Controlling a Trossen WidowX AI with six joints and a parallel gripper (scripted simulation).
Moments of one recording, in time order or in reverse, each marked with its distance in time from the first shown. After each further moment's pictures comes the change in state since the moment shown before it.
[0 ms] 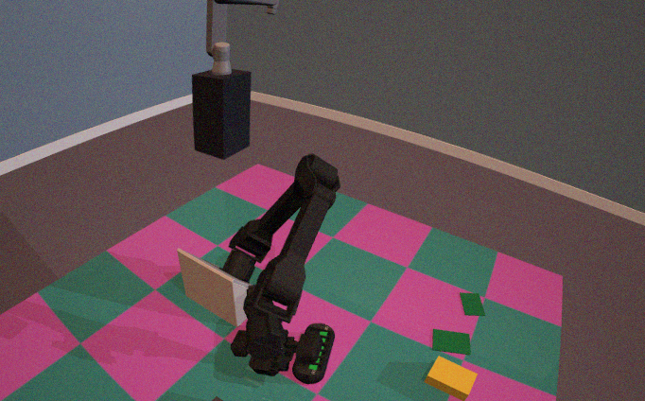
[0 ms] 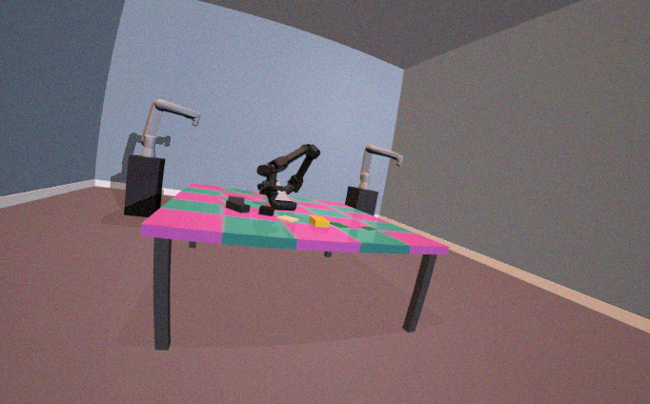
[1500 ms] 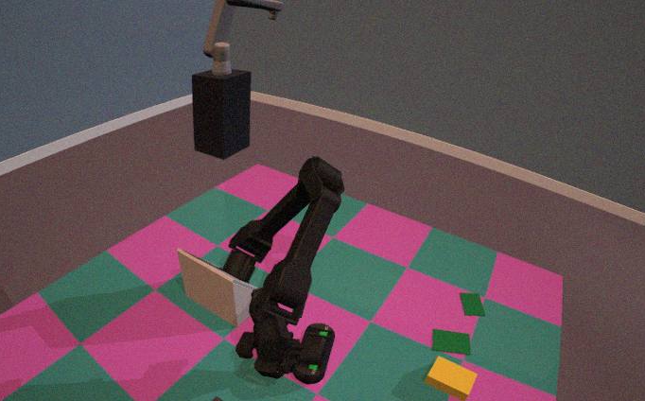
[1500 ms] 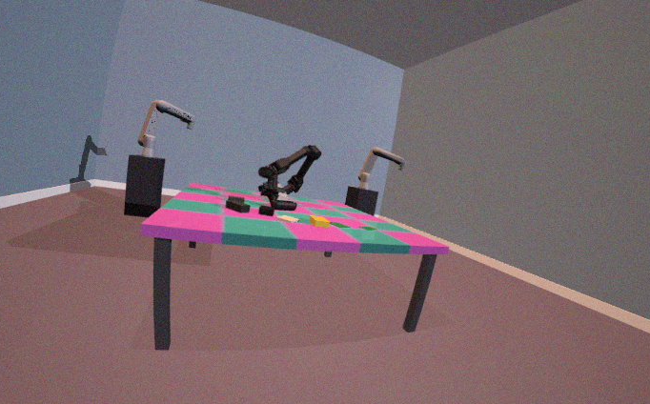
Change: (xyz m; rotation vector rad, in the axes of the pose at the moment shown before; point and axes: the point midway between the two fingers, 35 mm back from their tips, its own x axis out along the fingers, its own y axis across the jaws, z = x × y) arm 0.010 0.007 -0.004 0.016 0.011 -0.004
